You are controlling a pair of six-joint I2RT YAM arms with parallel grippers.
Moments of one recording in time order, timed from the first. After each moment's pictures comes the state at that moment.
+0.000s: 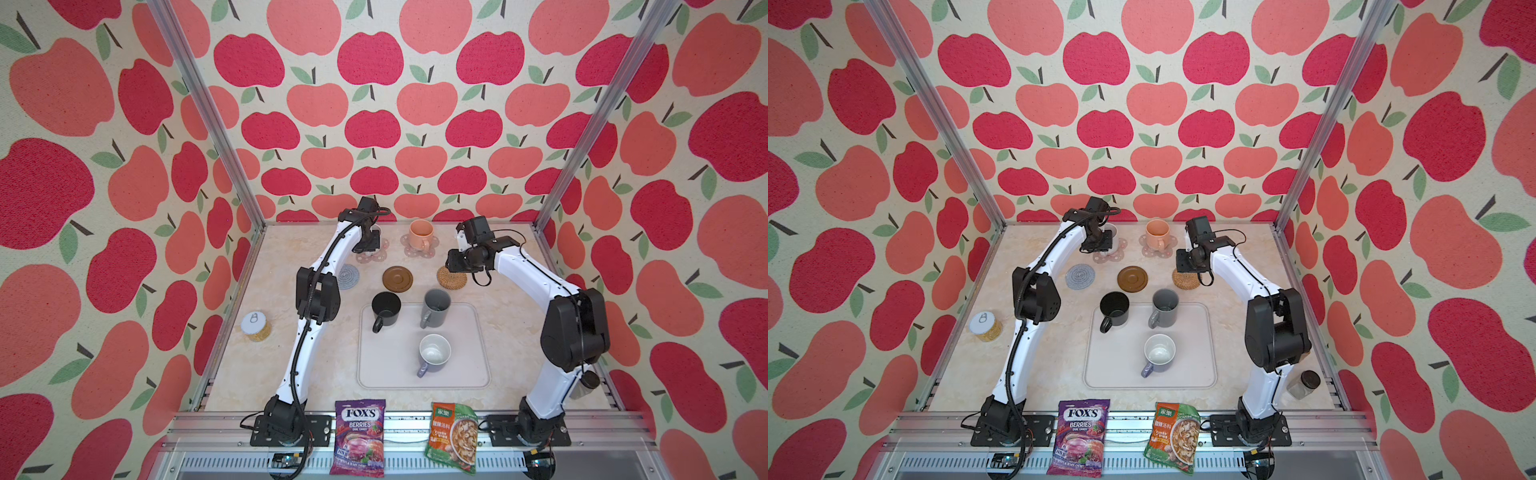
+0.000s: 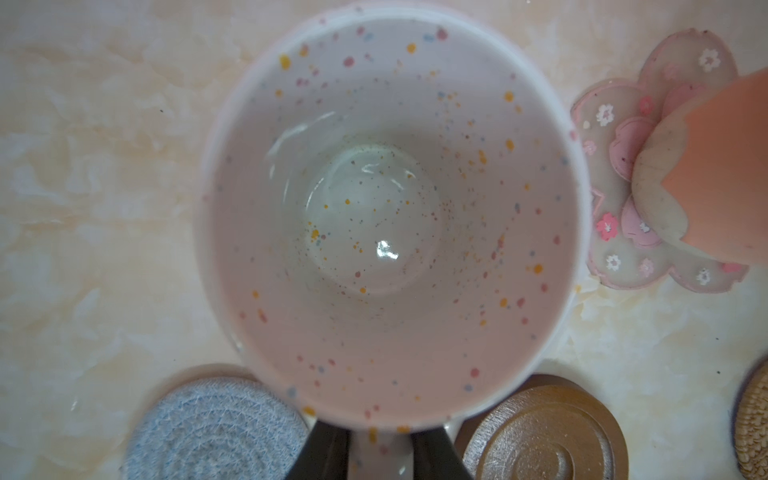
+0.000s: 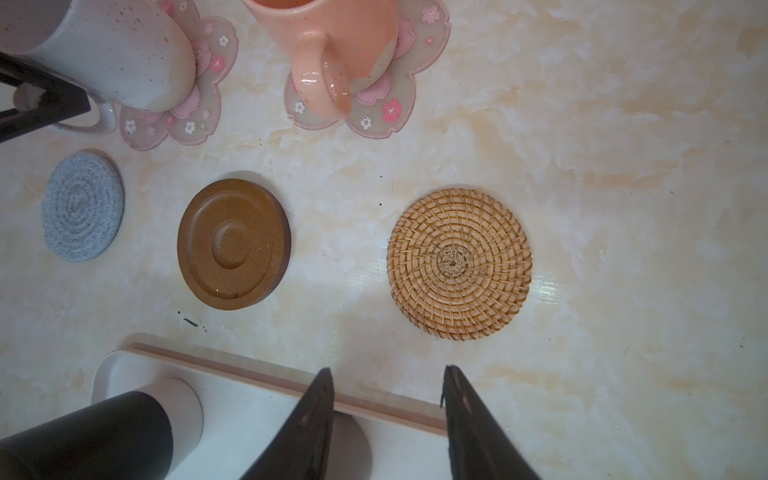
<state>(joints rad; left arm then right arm) -0.35 2.58 2.59 -1.14 -0.04 -0.30 0.40 1.81 1.49 -0.69 -0.09 0.23</state>
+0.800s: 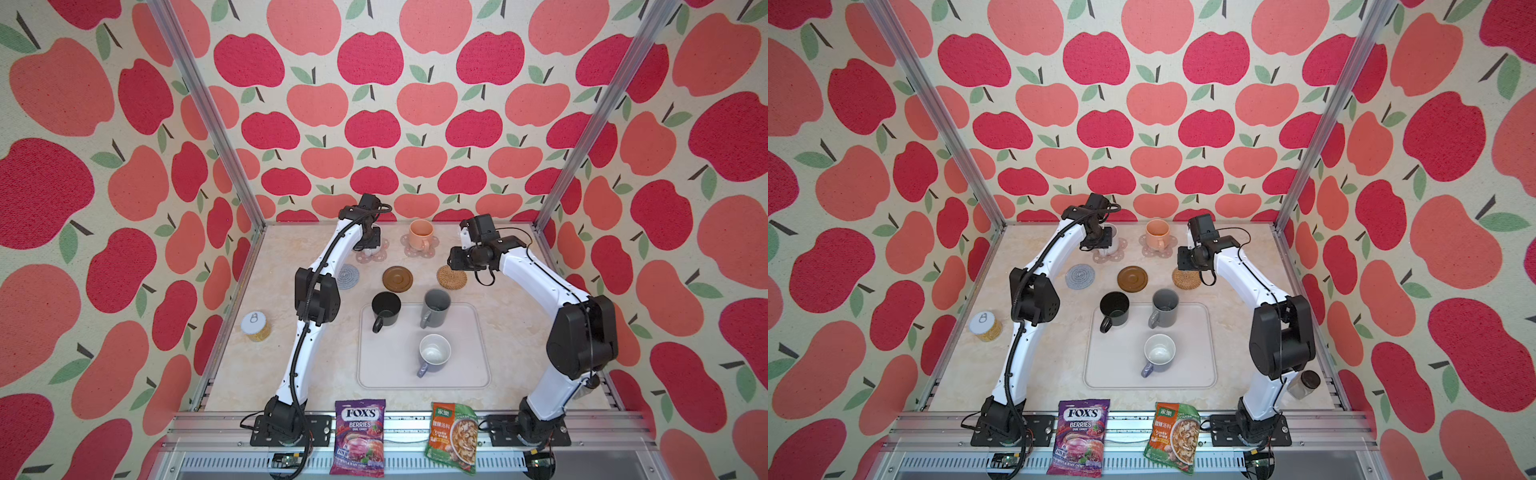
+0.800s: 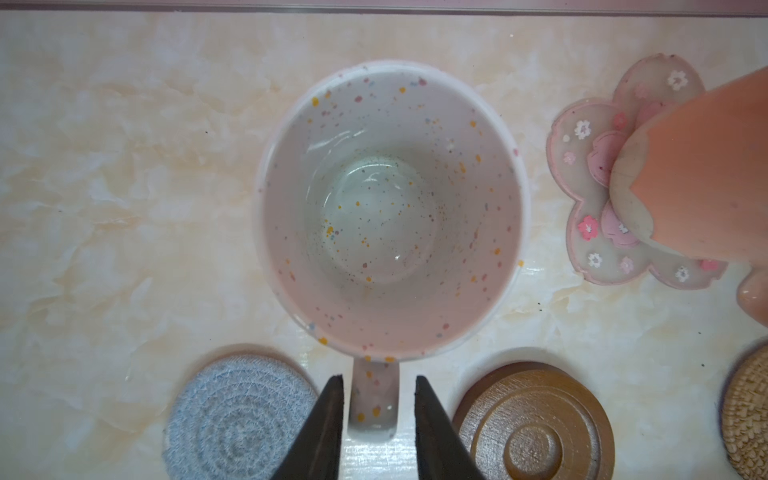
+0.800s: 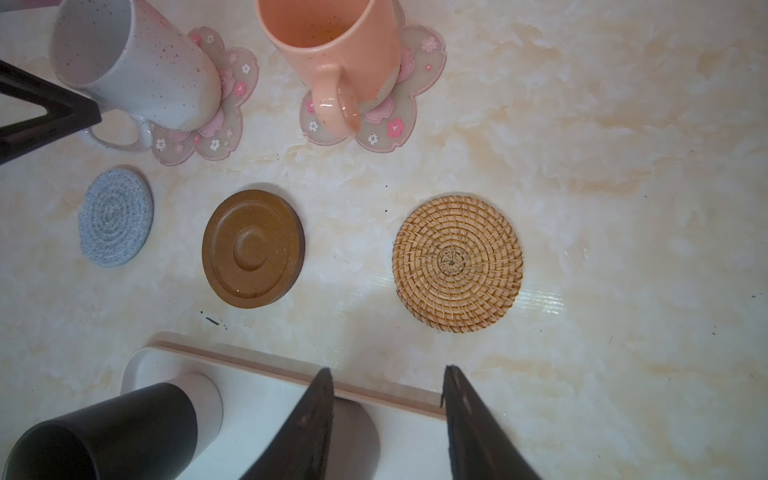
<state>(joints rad) -0.37 2.52 2.56 -1.16 -0.10 -0.29 0.40 1.74 1.47 -0.69 -0.08 0.25</state>
